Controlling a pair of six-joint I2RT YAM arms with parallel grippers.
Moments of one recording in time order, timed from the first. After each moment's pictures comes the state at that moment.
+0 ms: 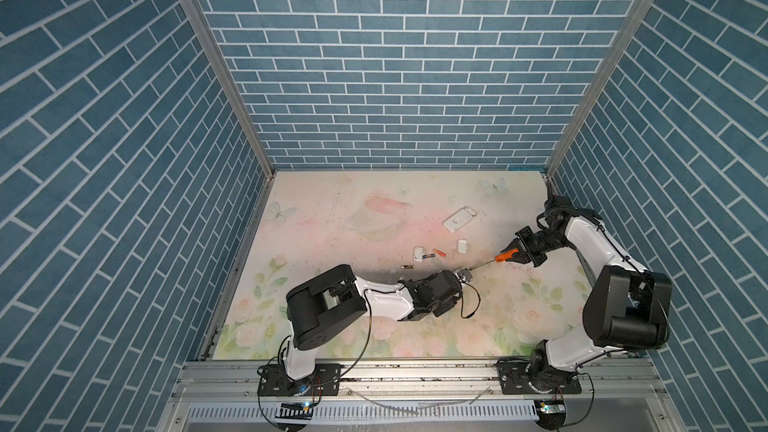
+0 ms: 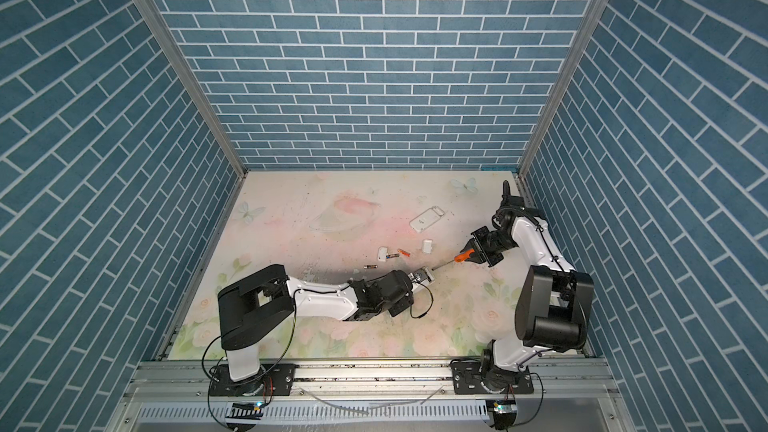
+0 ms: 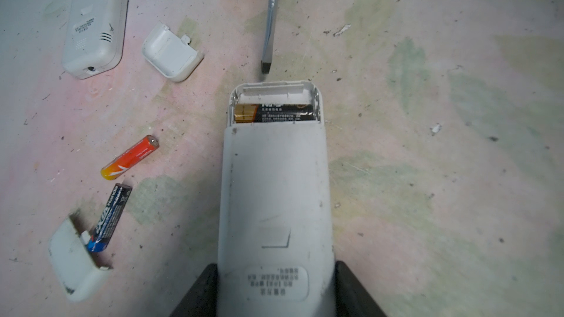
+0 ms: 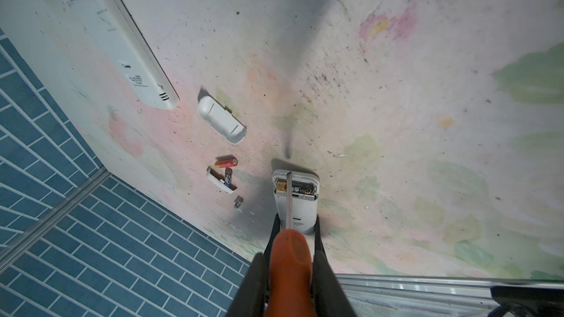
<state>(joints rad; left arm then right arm) -1.16 1.90 0.98 0.05 -0.26 0.05 -0.08 1.56 1.17 -1.09 -0.59 0.84</state>
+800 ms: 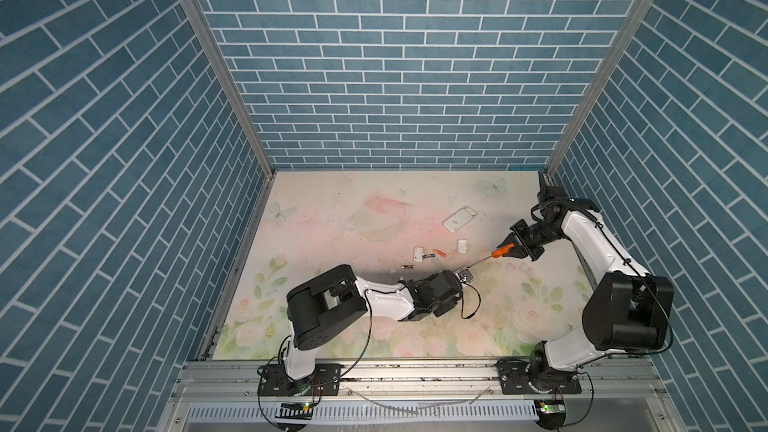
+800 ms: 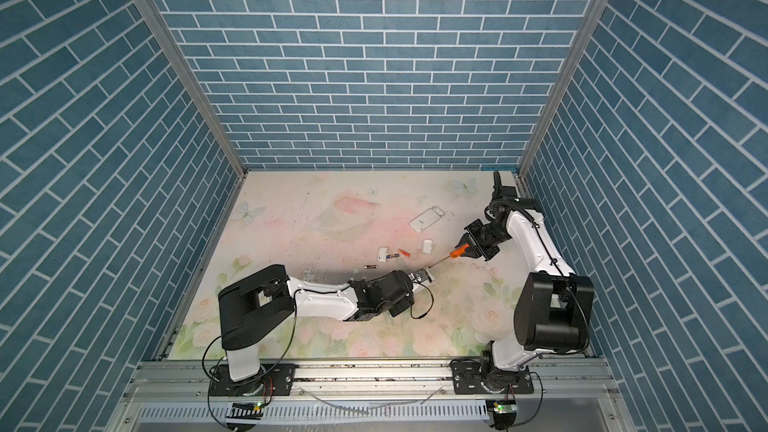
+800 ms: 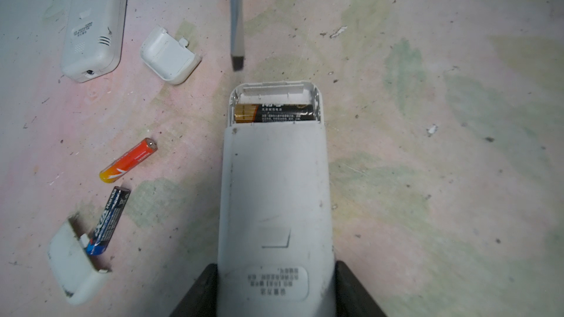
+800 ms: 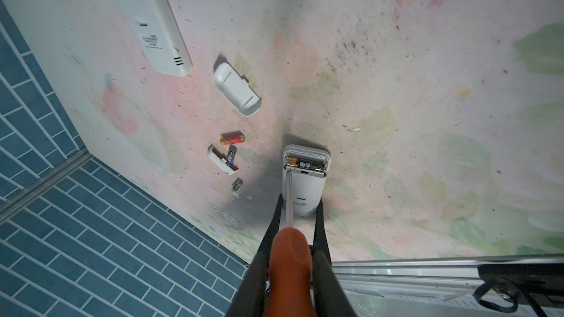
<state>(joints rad) -1.16 1.90 0.98 0.05 -0.26 0.06 -0.01 1.54 1.26 -1.19 -0.55 0.84</state>
